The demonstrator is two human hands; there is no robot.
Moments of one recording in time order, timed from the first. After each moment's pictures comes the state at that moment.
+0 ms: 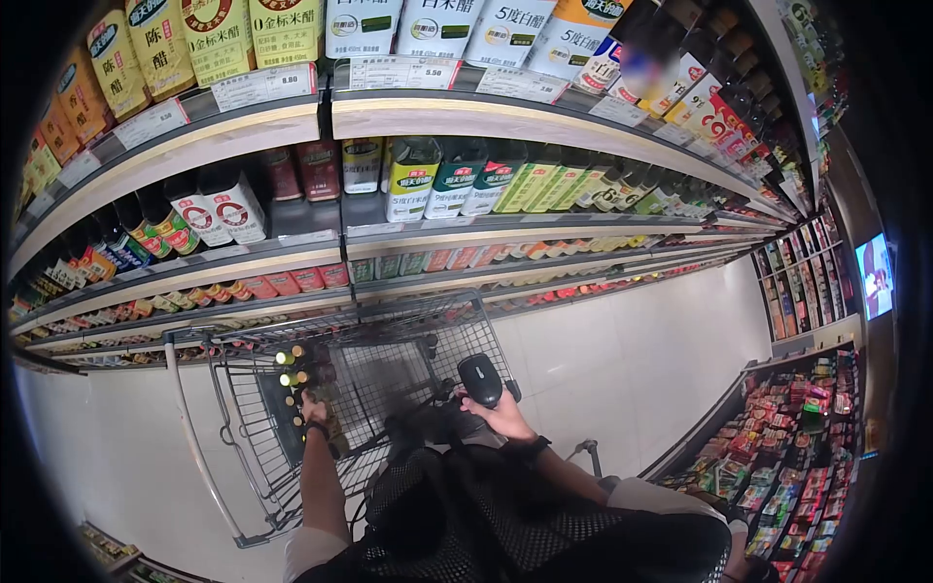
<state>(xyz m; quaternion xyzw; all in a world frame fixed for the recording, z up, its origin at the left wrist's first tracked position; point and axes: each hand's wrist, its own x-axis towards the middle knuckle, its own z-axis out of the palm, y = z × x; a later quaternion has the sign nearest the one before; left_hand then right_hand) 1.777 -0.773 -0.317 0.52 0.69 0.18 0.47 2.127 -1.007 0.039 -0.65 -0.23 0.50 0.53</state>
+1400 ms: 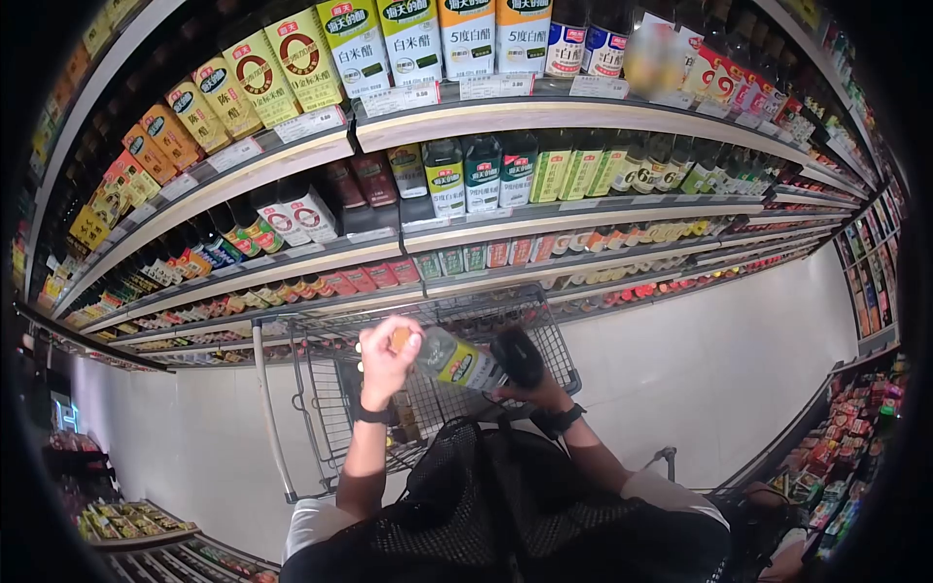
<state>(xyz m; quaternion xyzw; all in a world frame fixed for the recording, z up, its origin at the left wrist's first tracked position) 1.925 -0.814 0.196 0.71 0.22 0.45 0.49 2.127 -0.990 0.071 -0.48 -0.42 0.46 0.61</state>
